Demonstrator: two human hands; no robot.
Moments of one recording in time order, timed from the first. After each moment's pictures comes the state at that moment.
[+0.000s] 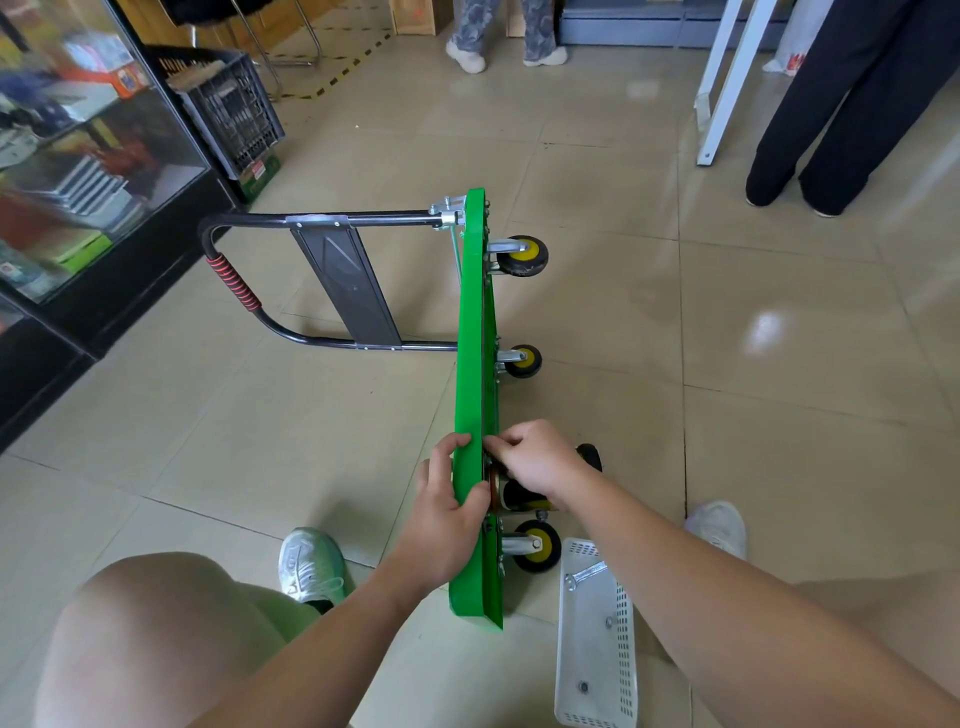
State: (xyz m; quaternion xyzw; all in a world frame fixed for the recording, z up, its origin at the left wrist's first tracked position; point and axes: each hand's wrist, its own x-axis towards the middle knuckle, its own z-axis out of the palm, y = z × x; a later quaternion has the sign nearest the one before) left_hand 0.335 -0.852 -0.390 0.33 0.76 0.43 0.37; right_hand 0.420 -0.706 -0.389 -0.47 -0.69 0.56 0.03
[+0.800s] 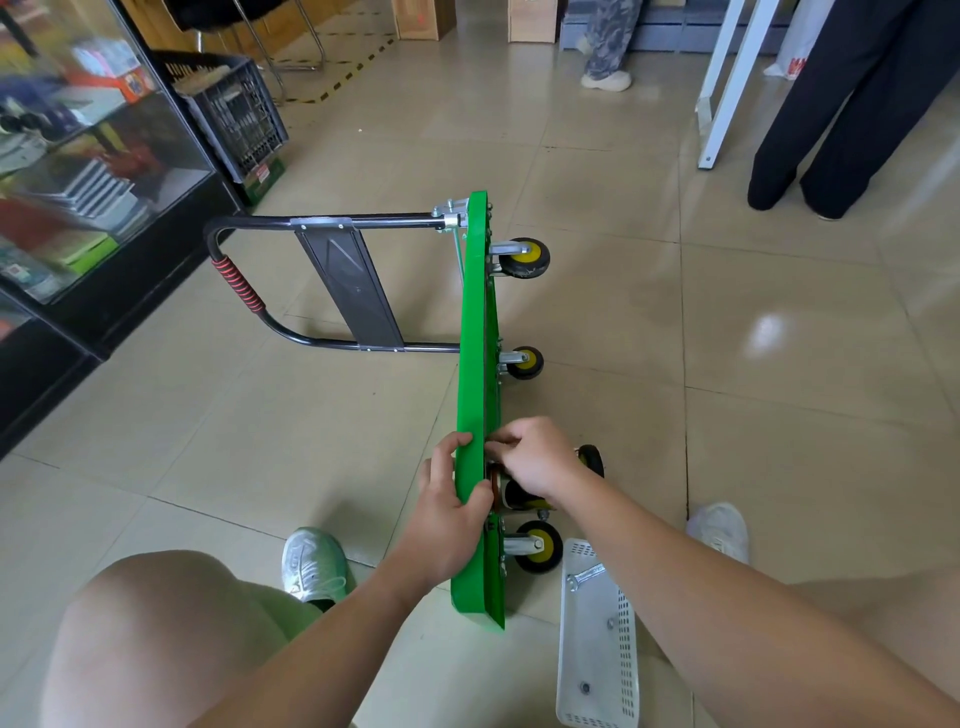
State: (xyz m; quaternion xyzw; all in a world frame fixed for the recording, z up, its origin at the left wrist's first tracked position) left_hand 0.336 -0.852 -0.386 0.33 0.75 0.44 0.37; right_hand 0.416 -0.711 -0.388 -0.46 -0.71 0.54 0.05
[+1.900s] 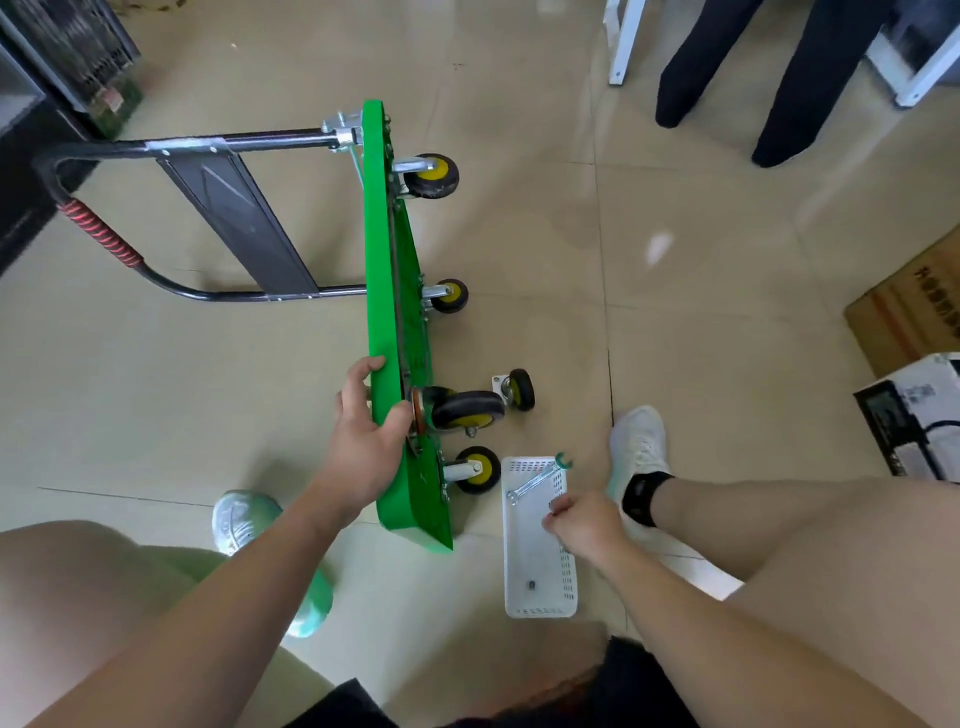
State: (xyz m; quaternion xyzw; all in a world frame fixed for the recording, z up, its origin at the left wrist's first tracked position) left_hand 0.343 -0.852 -0.383 0.31 0.75 0.47 0.36; right_hand 0.595 -0.787 -0.505 -0.68 -0.54 0.49 -0.03
